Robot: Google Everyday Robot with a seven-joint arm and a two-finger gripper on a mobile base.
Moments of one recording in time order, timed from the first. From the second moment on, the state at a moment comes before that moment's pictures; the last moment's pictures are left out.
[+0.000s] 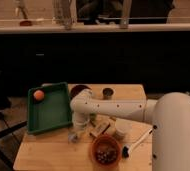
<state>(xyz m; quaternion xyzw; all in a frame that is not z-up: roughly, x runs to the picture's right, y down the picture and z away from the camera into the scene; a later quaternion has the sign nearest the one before) -0.087 0.254 0.810 -0.40 -0.19 -0.19 0.88</state>
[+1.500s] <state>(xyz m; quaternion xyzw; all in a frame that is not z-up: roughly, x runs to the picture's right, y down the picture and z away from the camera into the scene) -0.139 0.278 0.794 -0.41 -0.23 -0.28 0.84</state>
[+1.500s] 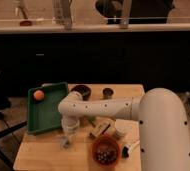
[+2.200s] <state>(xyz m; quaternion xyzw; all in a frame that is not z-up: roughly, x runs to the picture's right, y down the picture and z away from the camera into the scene) -0.122 0.306 0.788 -0.46 -0.21 -0.30 0.81</state>
